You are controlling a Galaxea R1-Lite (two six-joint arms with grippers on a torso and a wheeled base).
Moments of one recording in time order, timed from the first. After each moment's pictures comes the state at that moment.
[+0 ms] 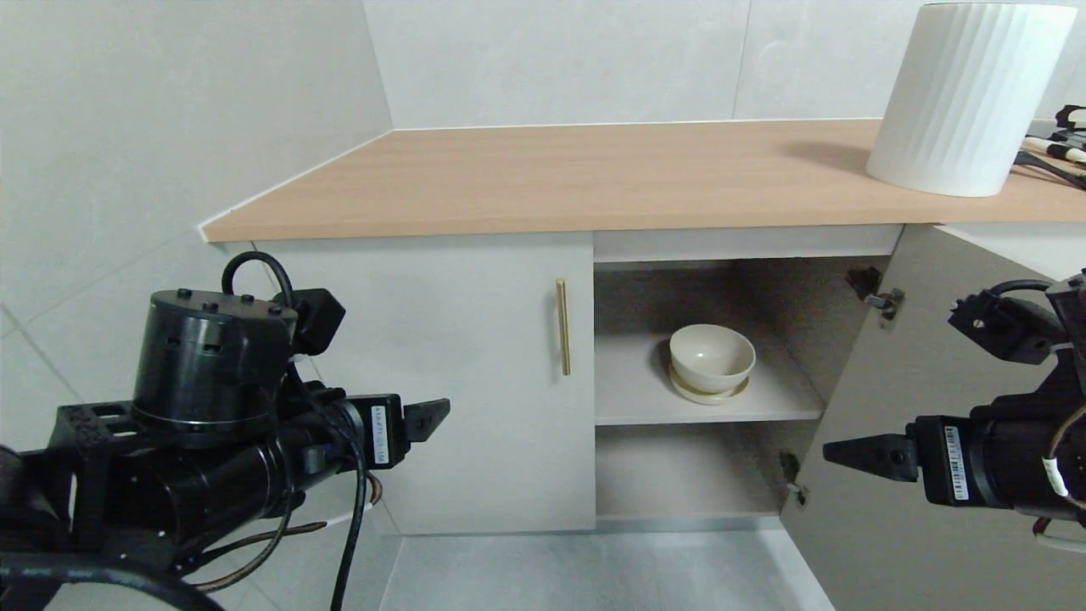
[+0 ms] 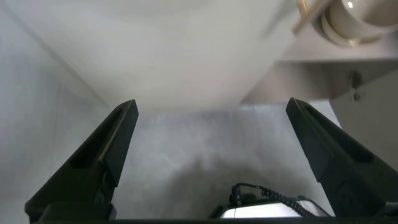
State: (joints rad) left arm -0.53 1.48 -0.71 -0.23 0.34 -0.34; right arm 0.55 1.31 -0.88 0.30 -0.16 0.46
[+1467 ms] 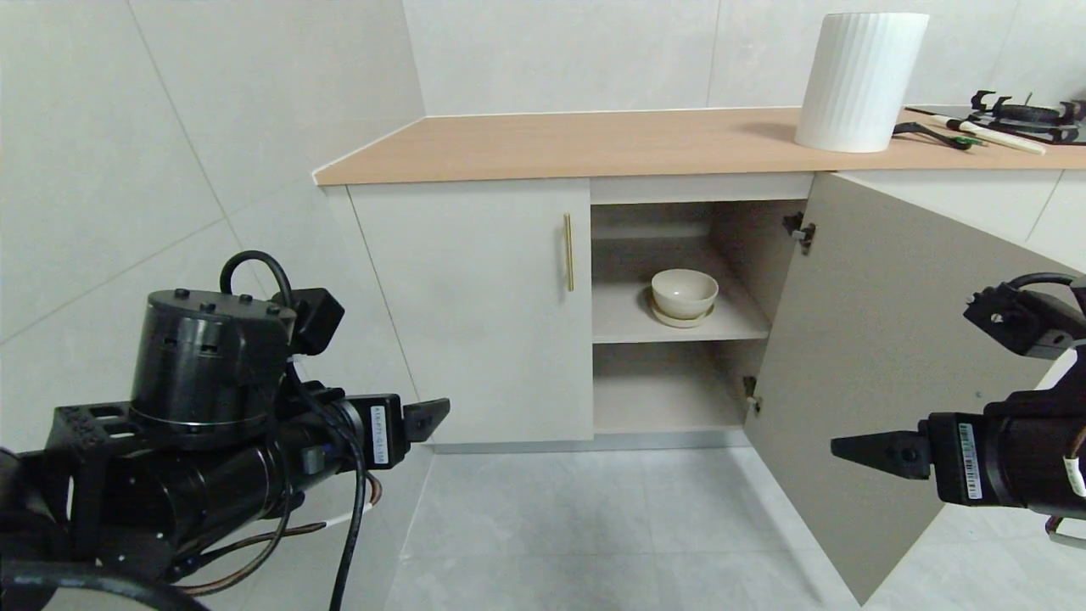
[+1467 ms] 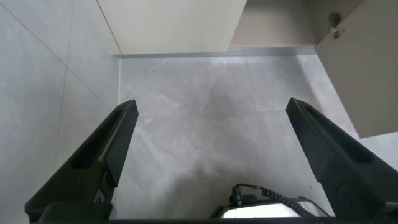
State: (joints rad) left arm -0.53 1.48 -0.71 -0.23 0.34 -0.34; right arm 0.55 1.29 -0.88 0.30 -0.18 0.45
